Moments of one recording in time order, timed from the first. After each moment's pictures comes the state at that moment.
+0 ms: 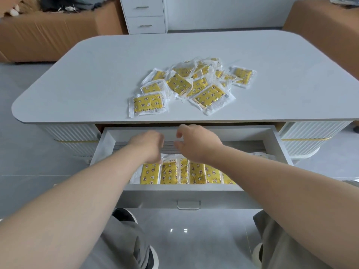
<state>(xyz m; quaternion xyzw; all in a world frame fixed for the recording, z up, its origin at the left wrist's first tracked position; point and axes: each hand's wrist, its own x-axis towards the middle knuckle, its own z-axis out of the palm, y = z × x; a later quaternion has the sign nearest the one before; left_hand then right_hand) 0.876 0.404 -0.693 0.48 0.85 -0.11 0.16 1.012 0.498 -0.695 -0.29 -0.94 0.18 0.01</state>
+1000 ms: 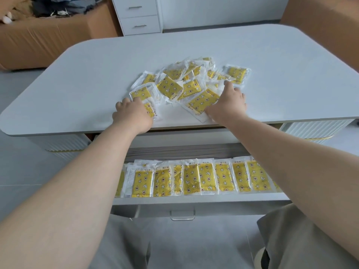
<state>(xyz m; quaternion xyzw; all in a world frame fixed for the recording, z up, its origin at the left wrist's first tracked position) 0.848 0.462 -0.653 0.34 0.94 0.06 0.07 1.026 0.606 -0.664 -0.55 -0.77 0.28 0.17</state>
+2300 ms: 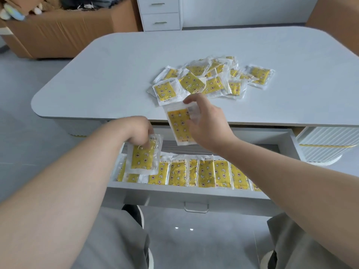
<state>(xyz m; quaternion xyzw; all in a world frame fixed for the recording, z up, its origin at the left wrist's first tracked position) 0.831 0.396 -0.646 0.43 0.86 -0.16 0.23 1.006 0.501 -0.663 -0.25 -0.86 0.36 0.24</state>
